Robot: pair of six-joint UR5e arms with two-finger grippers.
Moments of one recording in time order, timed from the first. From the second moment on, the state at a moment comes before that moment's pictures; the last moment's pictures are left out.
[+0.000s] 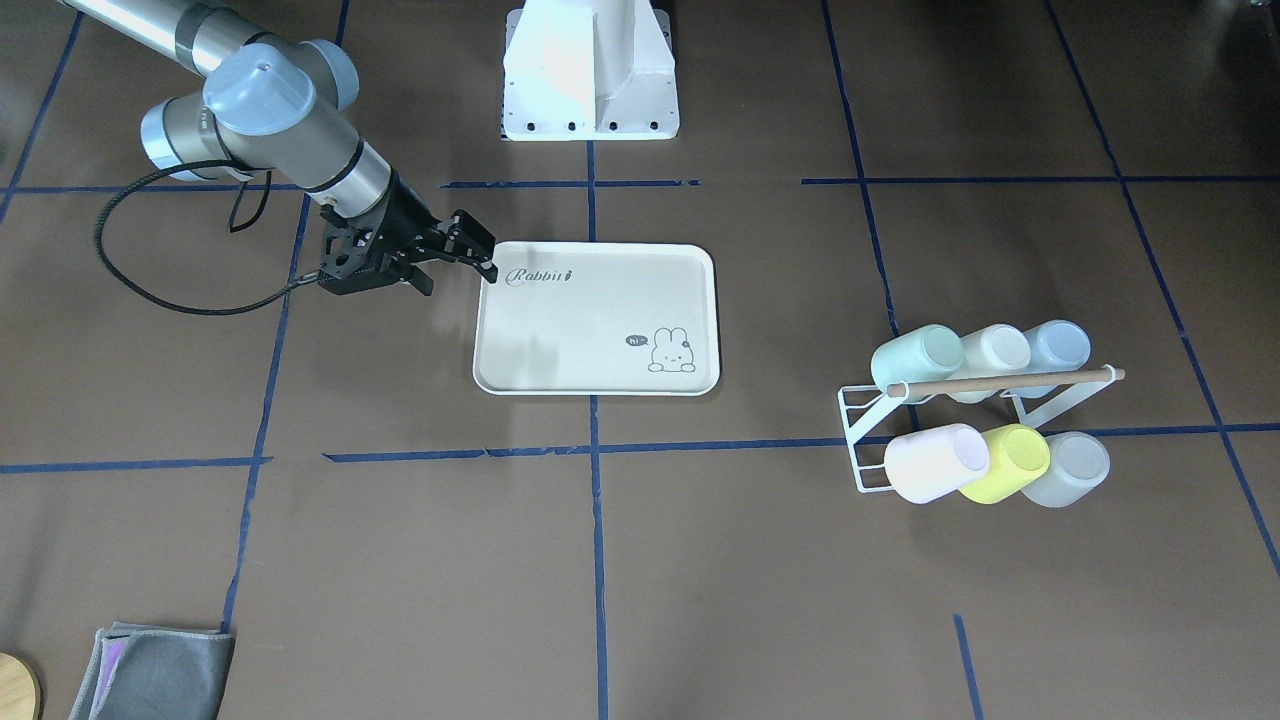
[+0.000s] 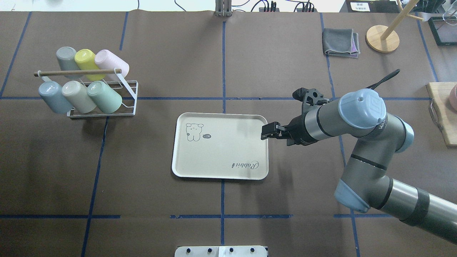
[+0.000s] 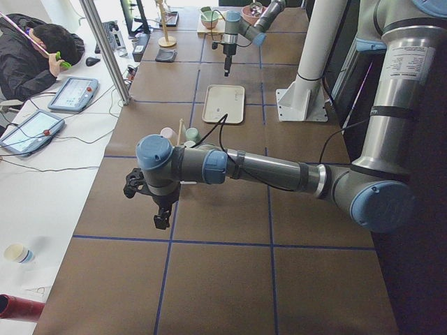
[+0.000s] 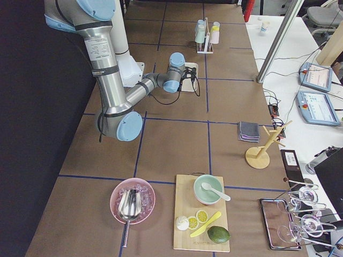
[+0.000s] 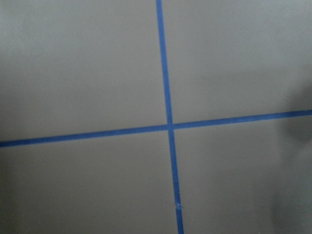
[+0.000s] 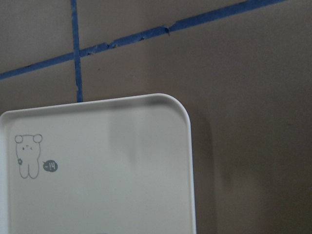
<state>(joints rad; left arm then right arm) -1.59 -1.72 -1.64 -1.47 -2.36 0.12 0.61 -1.25 1.78 -0.98 2.04 1.43</state>
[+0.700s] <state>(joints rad) -1.45 -1.73 -1.99 -1.42 -2.33 0.12 0.80 -1.26 1.97 -1.38 2.10 1.30</state>
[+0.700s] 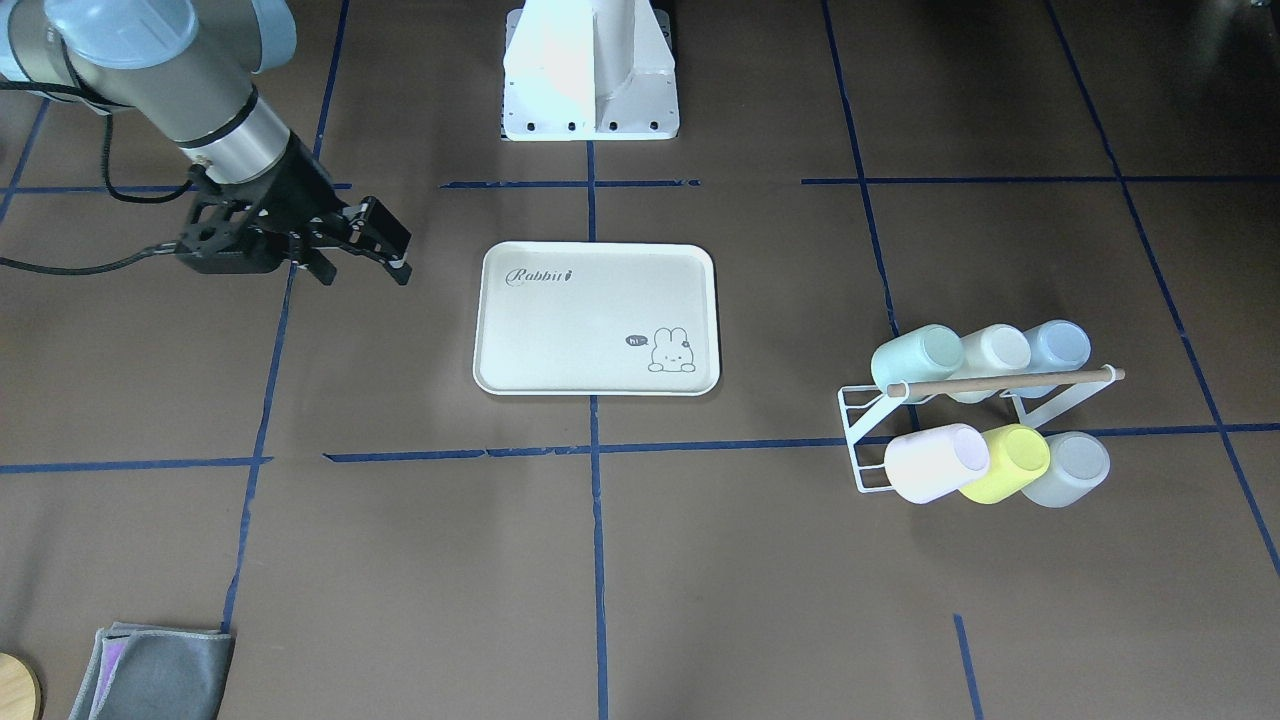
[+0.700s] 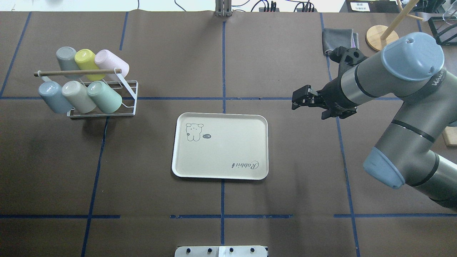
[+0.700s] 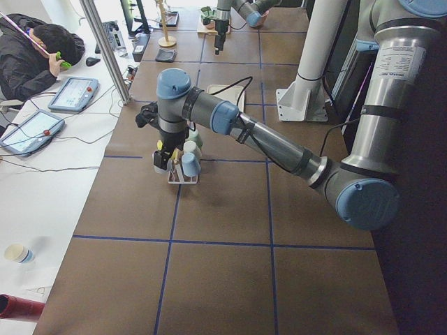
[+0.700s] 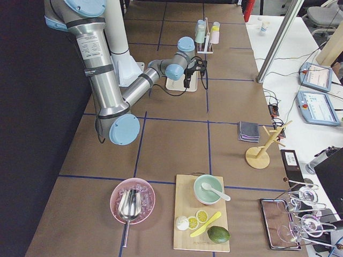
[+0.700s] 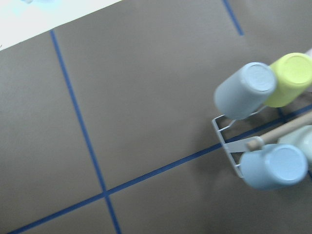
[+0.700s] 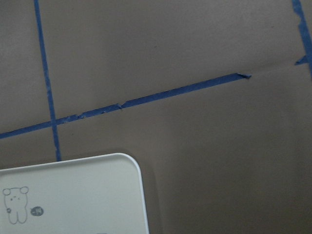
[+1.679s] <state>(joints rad) -0.89 -1.77 -2.39 -1.05 -1.48 0.27 1.04 -1.42 2.02 -1.67 2.10 0.67</state>
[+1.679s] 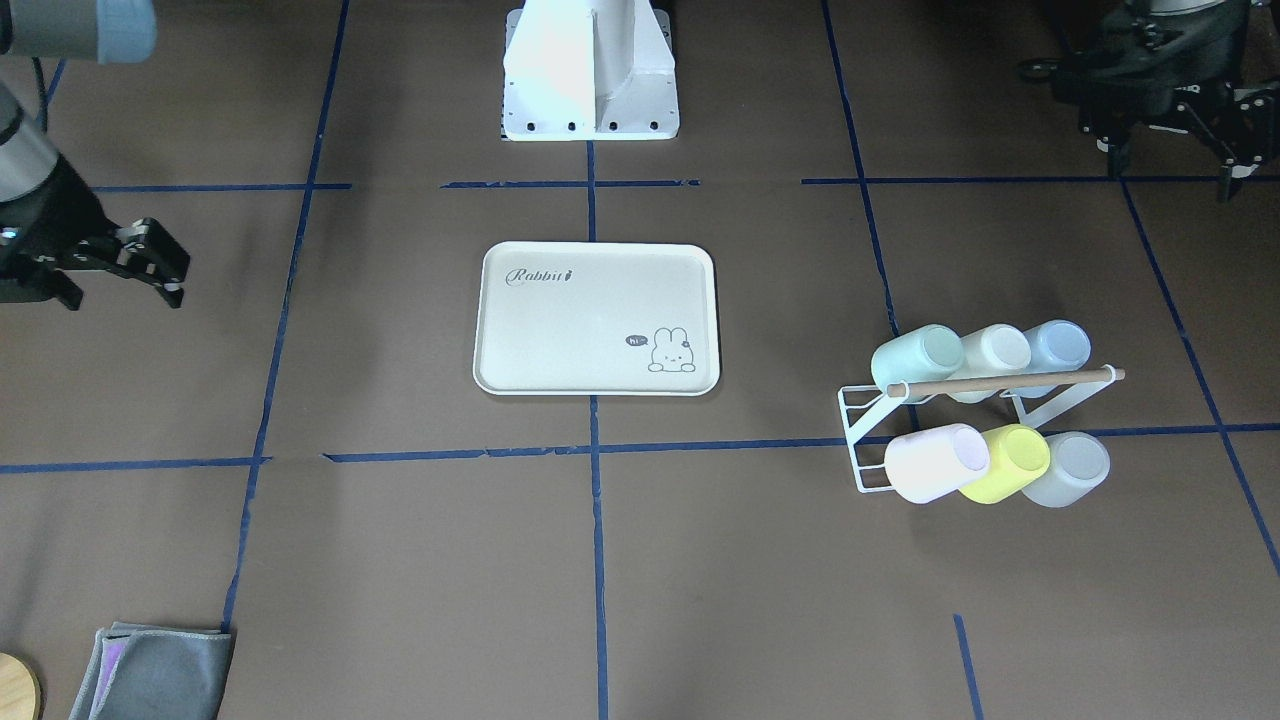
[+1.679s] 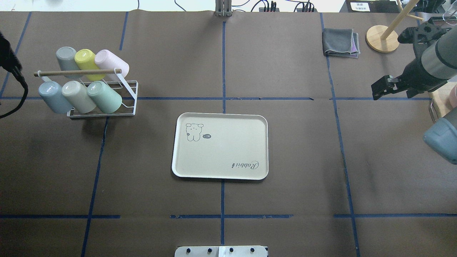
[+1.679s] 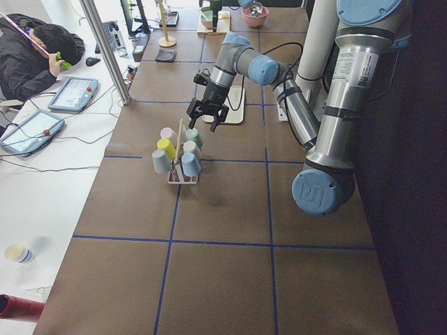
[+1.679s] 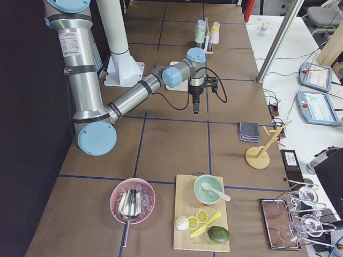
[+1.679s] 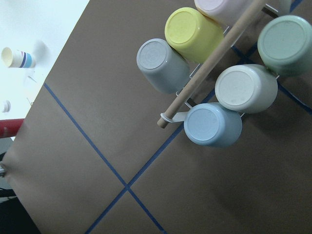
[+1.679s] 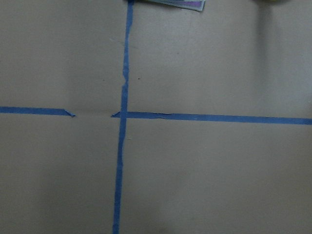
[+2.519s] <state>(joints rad) -0.47 -1.97 -2.30 -0.76 -0.95 0.56 1.11 -1.51 2.01 -1.66 2.14 0.55</state>
